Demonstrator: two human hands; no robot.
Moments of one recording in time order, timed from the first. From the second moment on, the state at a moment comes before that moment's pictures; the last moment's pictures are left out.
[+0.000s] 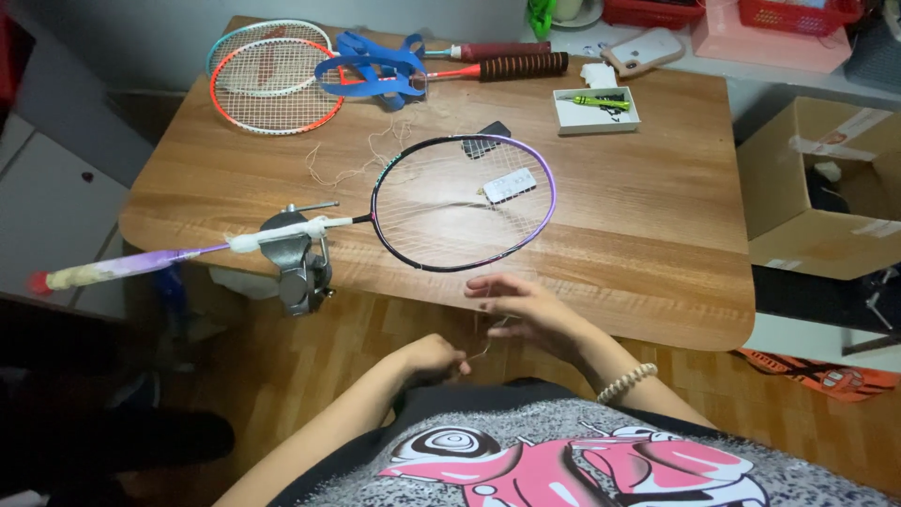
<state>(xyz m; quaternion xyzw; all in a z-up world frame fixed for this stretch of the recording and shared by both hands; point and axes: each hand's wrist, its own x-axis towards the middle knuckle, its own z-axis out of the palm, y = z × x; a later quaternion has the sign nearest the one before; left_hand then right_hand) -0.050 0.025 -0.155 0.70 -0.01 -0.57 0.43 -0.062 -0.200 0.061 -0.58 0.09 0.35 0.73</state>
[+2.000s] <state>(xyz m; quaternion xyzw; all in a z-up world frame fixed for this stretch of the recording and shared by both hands) -0.070 0.070 -0.204 0.59 0.29 -0.54 0.52 -0.097 -0.209 0.020 -0.47 0.11 0.31 0.82</state>
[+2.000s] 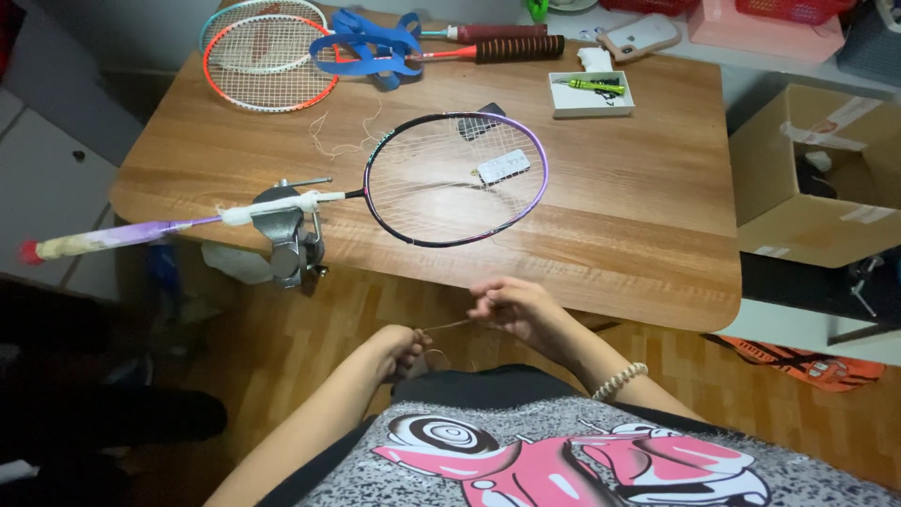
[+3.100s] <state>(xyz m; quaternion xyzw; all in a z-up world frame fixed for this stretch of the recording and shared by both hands) -0.123 0.130 -0.228 0.34 0.42 -0.35 0.77 -0.088 -0.212 0.006 -0.44 0.16 0.28 0.84</state>
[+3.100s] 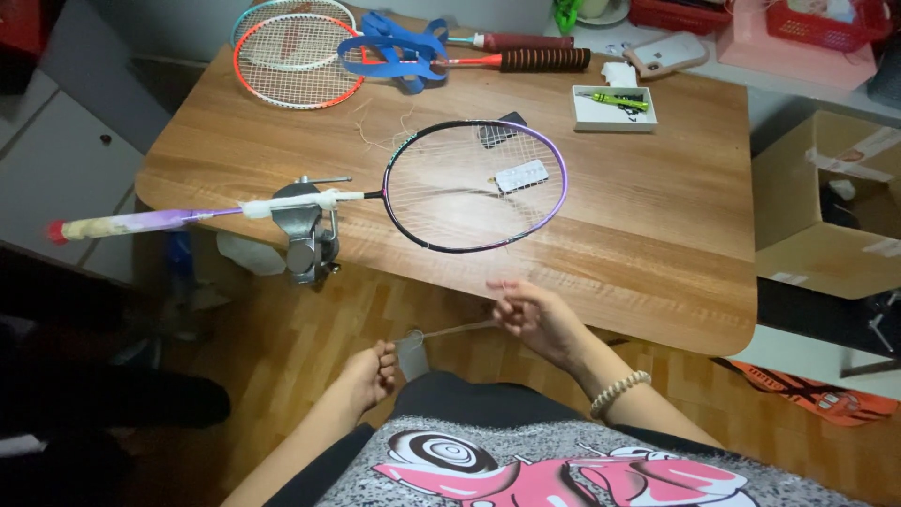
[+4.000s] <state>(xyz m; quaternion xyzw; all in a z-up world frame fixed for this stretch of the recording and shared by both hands) -0.082 0.058 -0.098 0.57 0.18 -0.47 0.64 -0.126 -0.266 -0.150 -0.79 -0.05 0.40 0.46</state>
